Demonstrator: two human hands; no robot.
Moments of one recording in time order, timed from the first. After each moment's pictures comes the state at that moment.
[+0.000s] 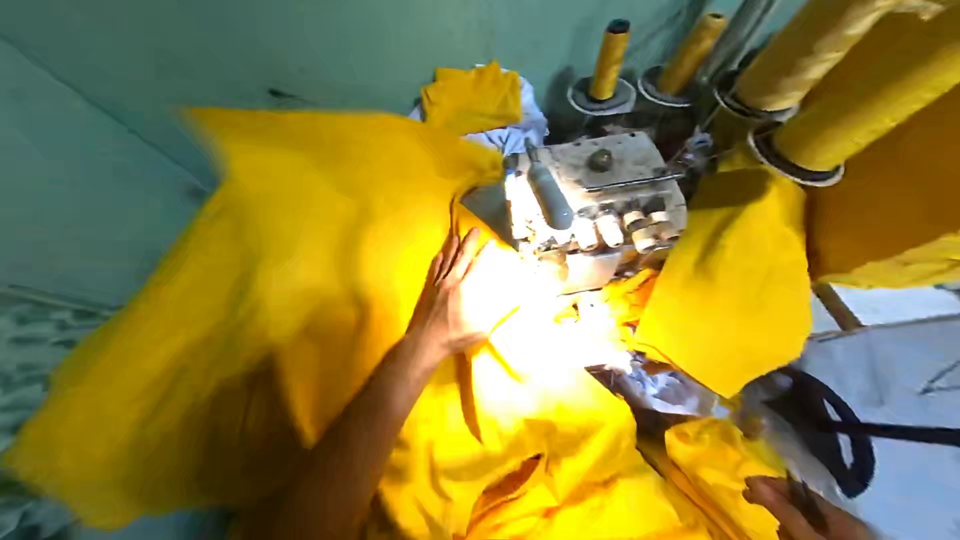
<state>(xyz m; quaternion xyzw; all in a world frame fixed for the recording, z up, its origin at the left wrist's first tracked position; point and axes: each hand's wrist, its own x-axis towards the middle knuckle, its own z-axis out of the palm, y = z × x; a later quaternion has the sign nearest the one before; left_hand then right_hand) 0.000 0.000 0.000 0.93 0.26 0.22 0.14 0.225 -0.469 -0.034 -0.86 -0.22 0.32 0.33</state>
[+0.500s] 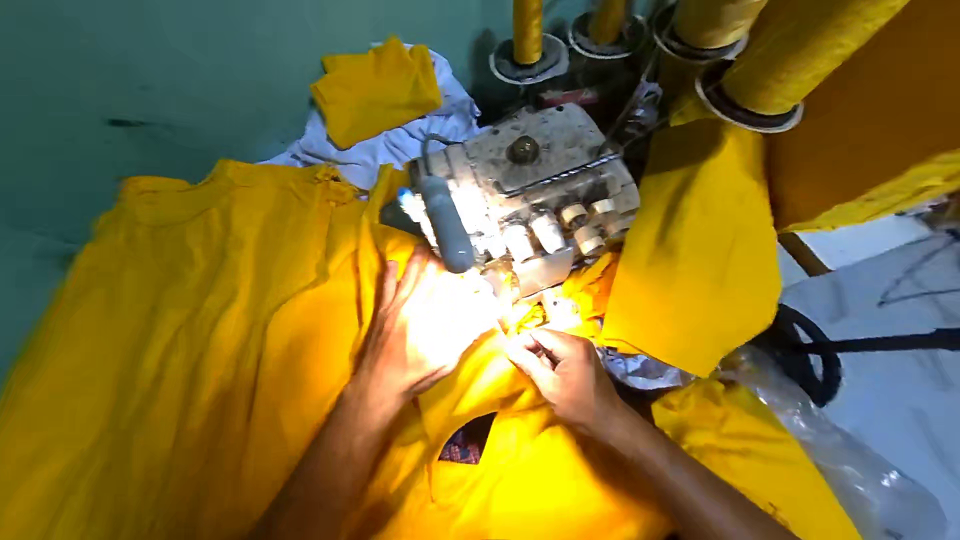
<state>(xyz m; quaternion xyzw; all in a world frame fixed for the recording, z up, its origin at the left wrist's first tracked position) 0.035 -0.016 0.038 0.96 0.23 0.13 0.12 0.172 -0.205 -0.028 -0.72 -0.45 0.20 0.49</state>
